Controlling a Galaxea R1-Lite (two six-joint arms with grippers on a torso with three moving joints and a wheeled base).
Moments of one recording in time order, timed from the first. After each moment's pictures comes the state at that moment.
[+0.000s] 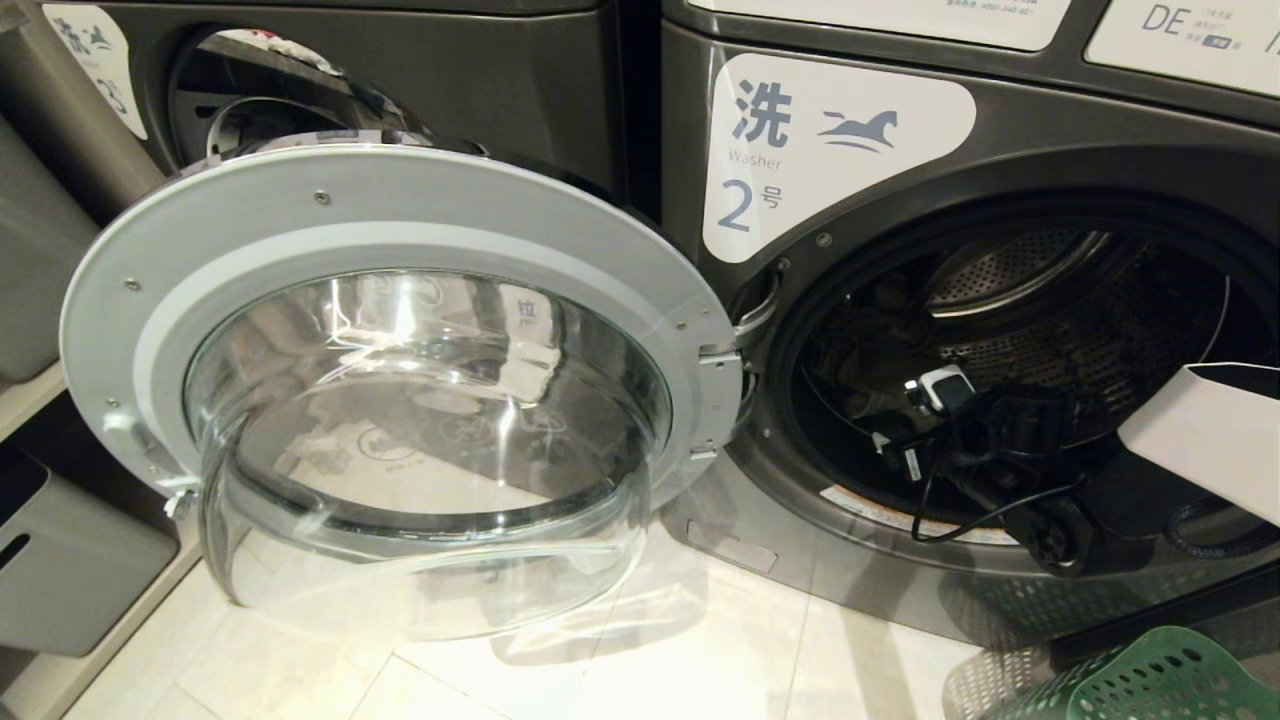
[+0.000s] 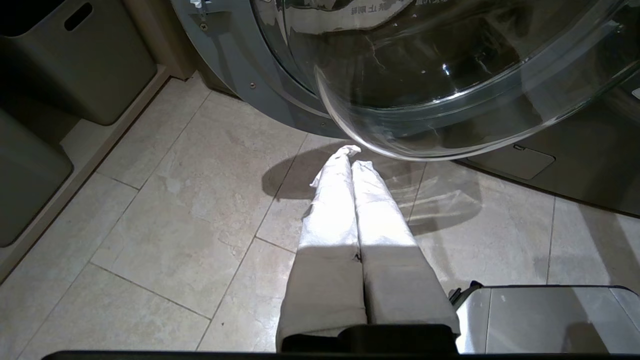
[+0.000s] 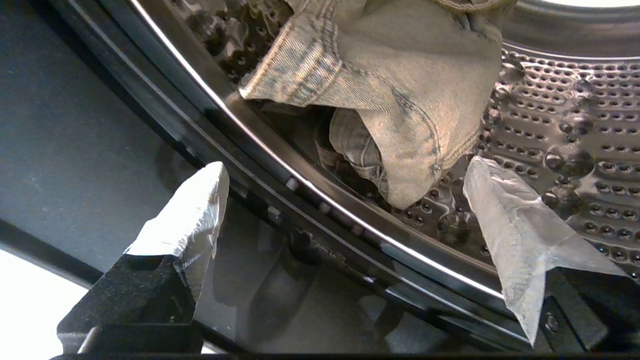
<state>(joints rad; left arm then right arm) 0.00 0.00 0.00 0.01 0.00 0.02 0.05 2.28 -0.96 -1.10 -0.08 -0.34</state>
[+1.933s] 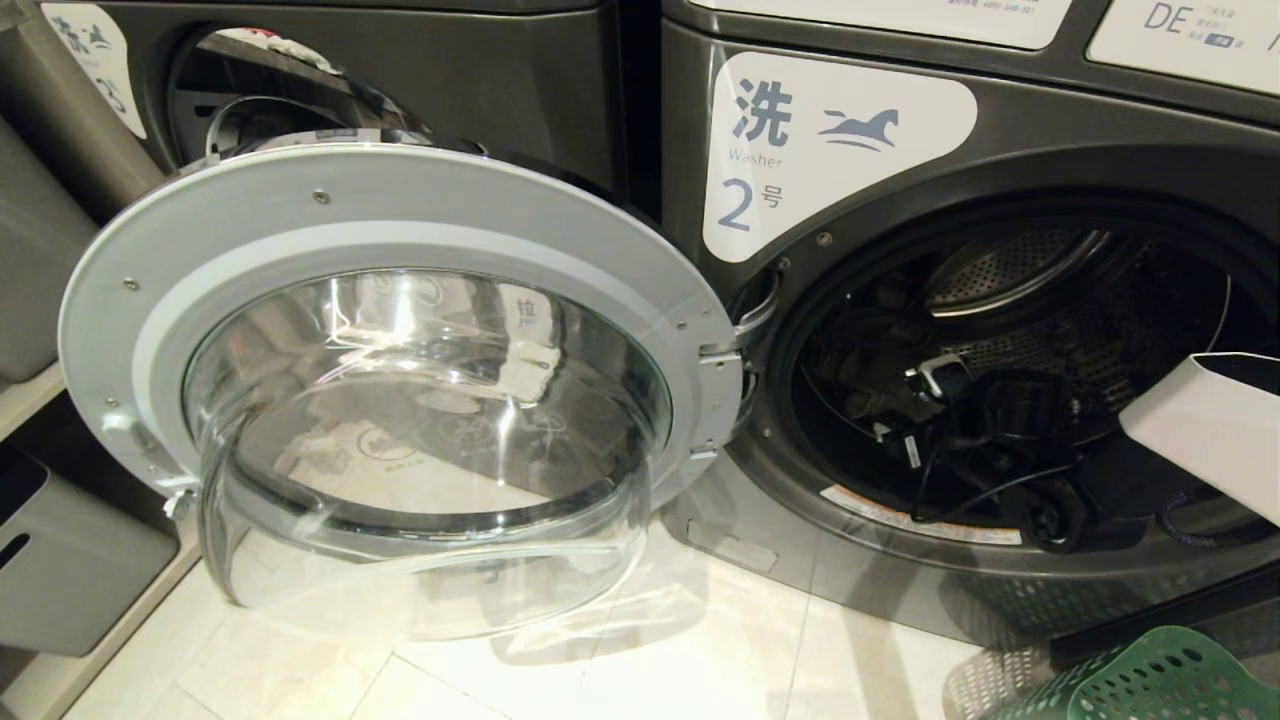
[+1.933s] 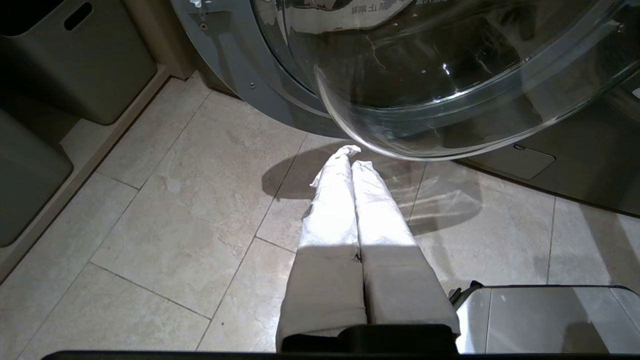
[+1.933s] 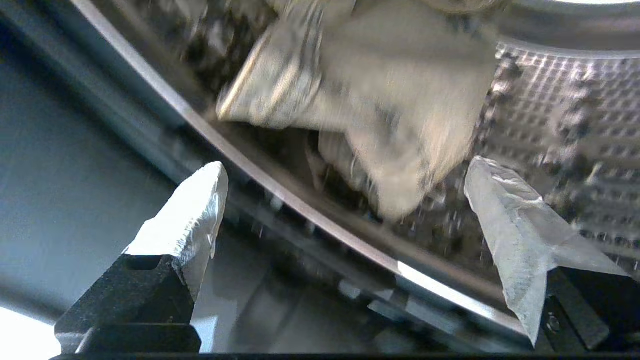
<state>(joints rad) 0.00 0.00 0.00 0.01 0.00 0.02 0.03 2.29 -1.05 -1.00 -0.08 -0.33</state>
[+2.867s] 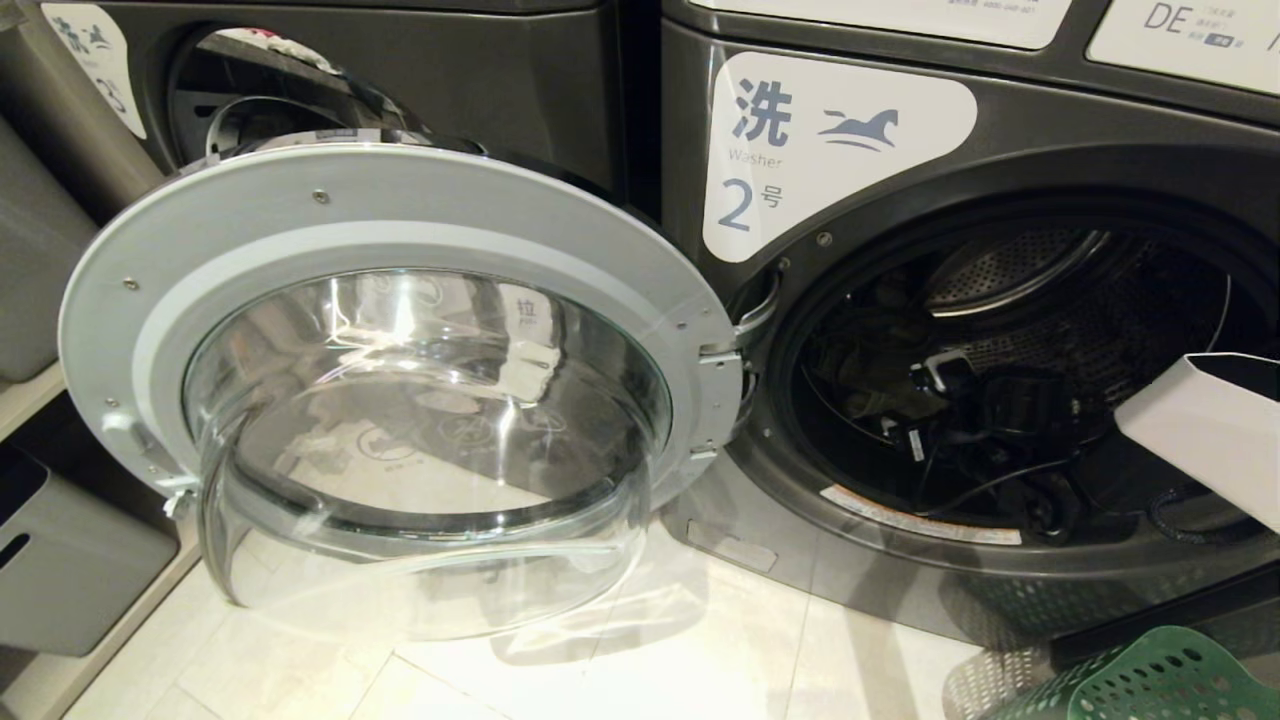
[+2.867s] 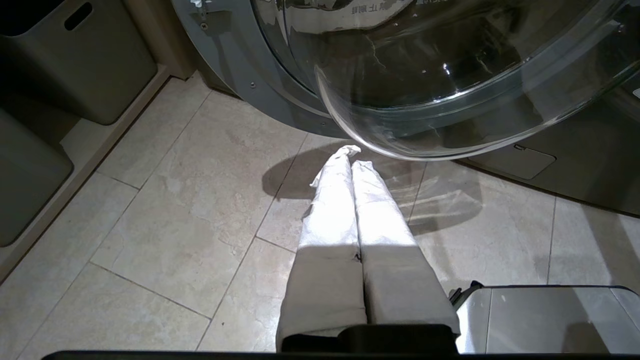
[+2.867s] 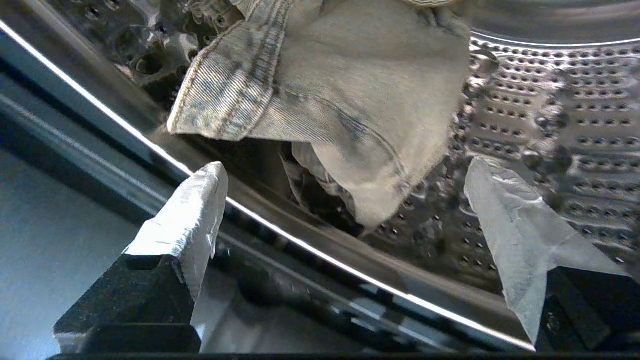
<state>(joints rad) 0.00 0.00 0.00 0.01 0.00 0.02 0.02 2.32 -1.12 -0.99 -0.12 -0.32</state>
